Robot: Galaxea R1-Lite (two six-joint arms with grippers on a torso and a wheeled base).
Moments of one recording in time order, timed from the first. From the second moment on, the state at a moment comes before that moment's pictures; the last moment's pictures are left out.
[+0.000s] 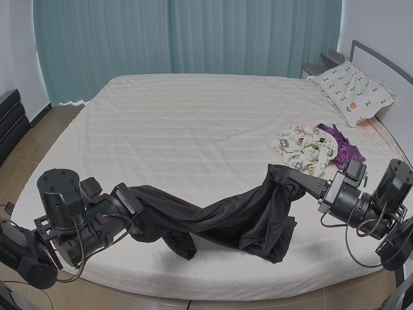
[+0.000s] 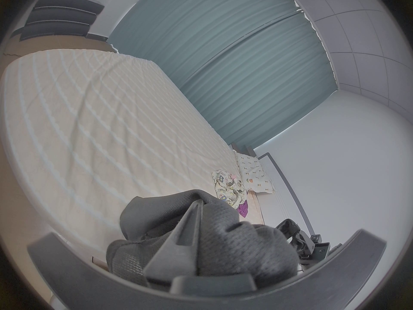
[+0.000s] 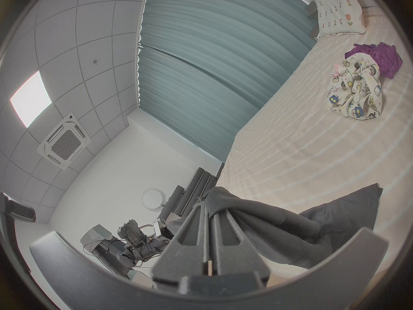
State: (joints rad) left arm -0.58 1.60 -0.37 -1.00 0.14 -0.94; right arm 0.49 1.69 -0.29 -1.47 0.32 0.90
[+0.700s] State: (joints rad) left arm -0.66 1.51 -0.31 -0.99 0.16 -0.94; right arm 0.59 1.44 -0.09 -1.49 0.32 0.89
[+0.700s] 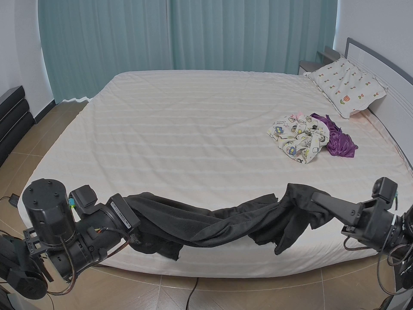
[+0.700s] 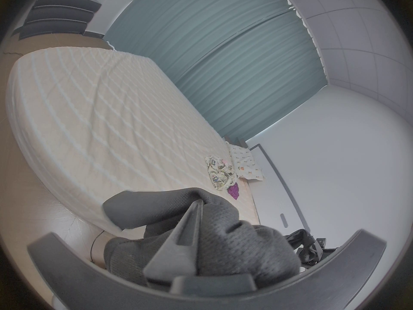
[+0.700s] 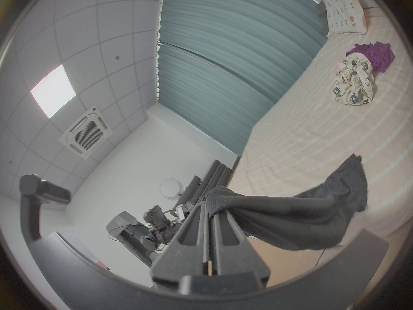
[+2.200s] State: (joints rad) left arm -0.48 1.79 -0.68 -0.80 0.12 -0.93; right arm 0.27 1.74 -0.87 -1.13 0.49 0.96
